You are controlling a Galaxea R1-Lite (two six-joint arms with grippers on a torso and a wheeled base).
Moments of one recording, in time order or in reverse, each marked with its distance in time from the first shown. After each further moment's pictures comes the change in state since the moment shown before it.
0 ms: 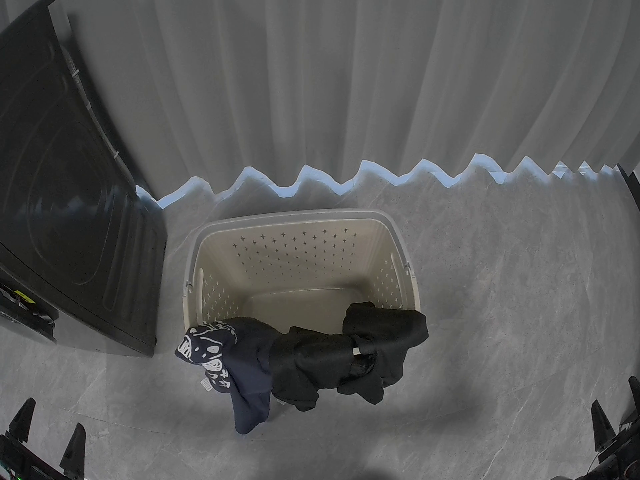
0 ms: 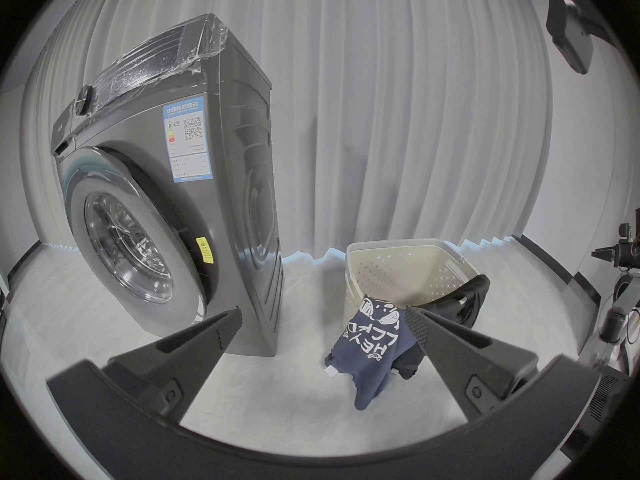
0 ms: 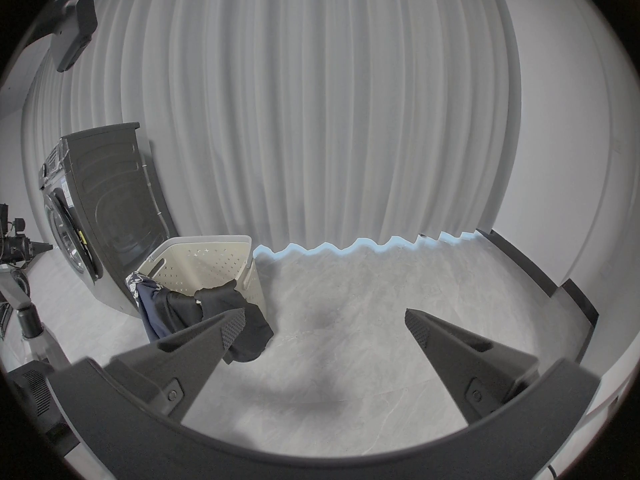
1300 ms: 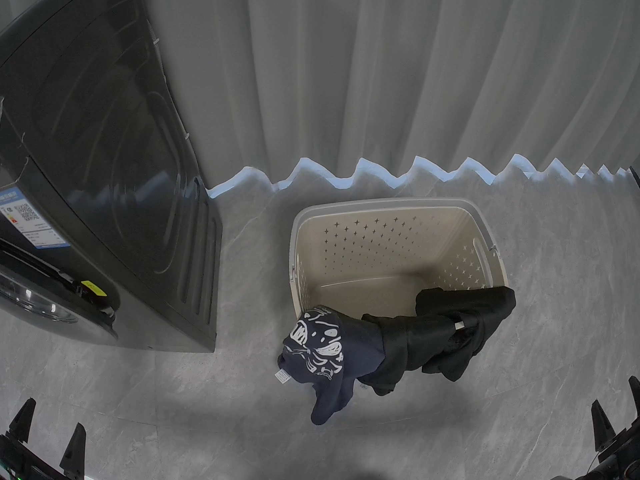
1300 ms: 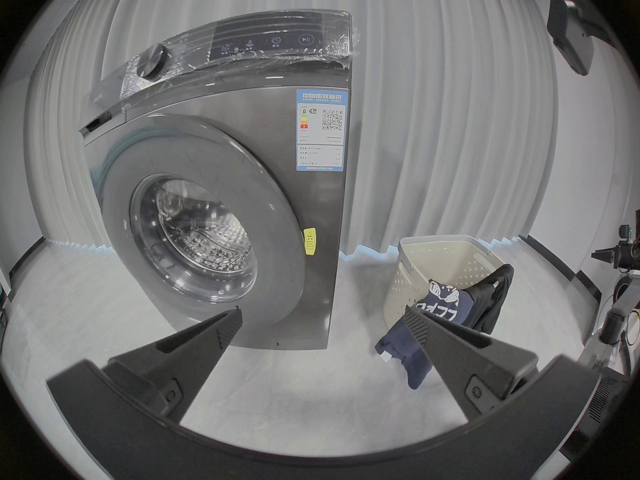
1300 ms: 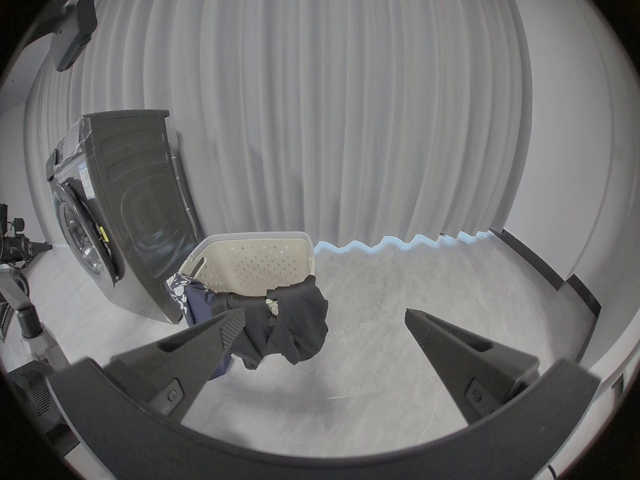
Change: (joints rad) left arm 0.000 0.000 0.000 0.000 0.000 -0.005; right arm -0.001 0.000 0.000 0.000 0.000 0.000
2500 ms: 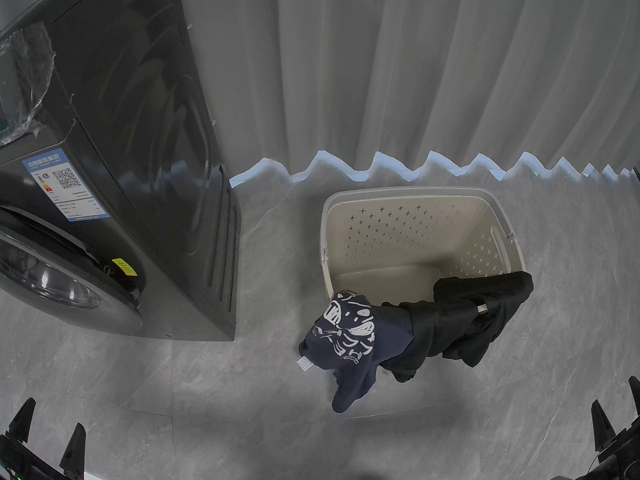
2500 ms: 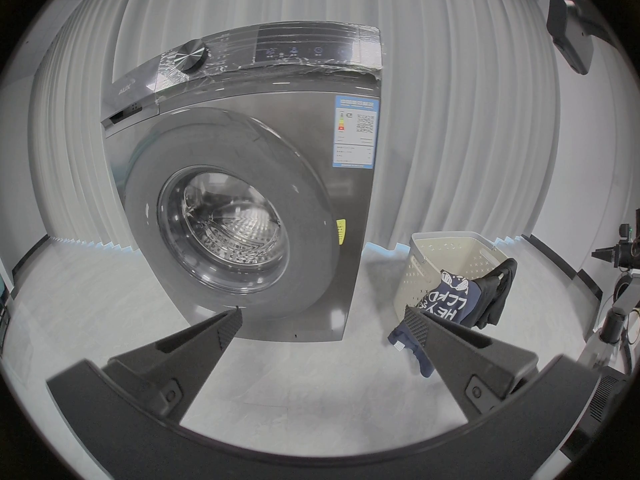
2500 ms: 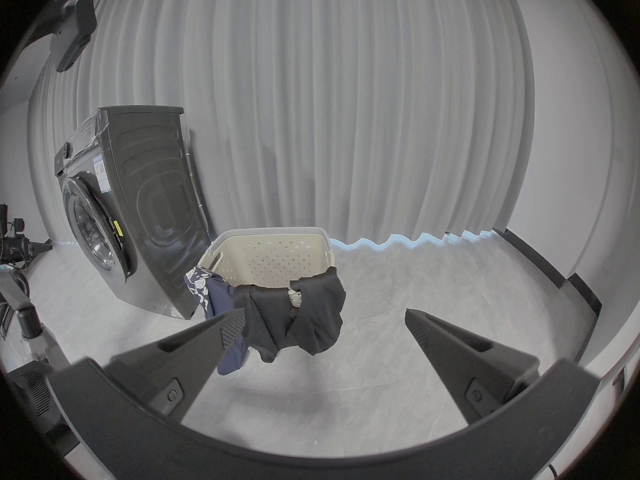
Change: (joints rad) left arm 0.000 0.000 0.000 0.000 0.000 0.003; right arm 0.000 0.000 0.000 0.000 -0.001 0.000
